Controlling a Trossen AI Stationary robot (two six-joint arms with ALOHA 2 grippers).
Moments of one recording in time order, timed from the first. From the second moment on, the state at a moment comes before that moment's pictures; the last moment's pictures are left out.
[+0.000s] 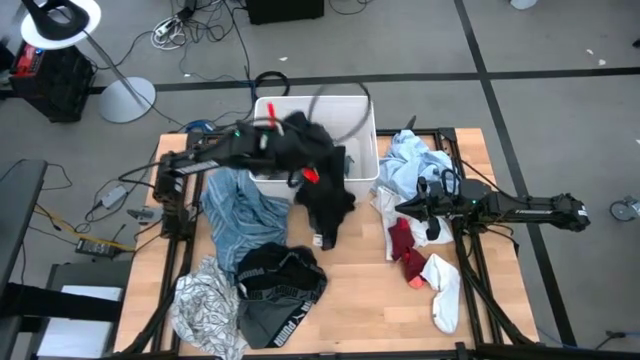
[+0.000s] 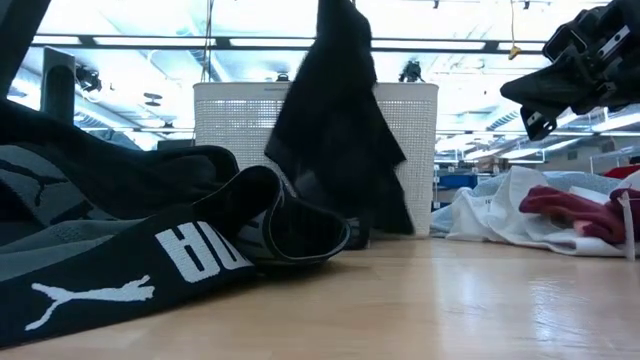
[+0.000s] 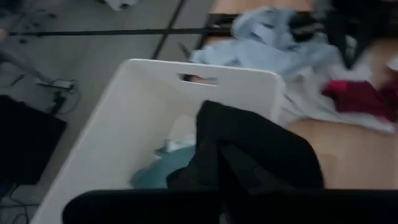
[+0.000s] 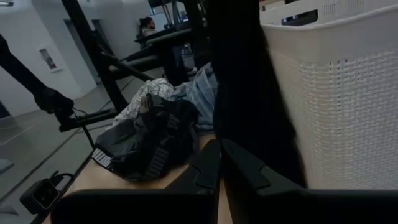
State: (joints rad) left arm 0.02 1.86 2.30 -1.19 -0.52 -0.03; right arm -0.09 0.17 0.08 0.04 -0.10 0.26
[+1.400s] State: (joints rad) left arm 0.32 1.64 2.25 -1.15 -0.46 0.01; right arm -0.09 0.17 0.08 0.05 -0.10 0.26
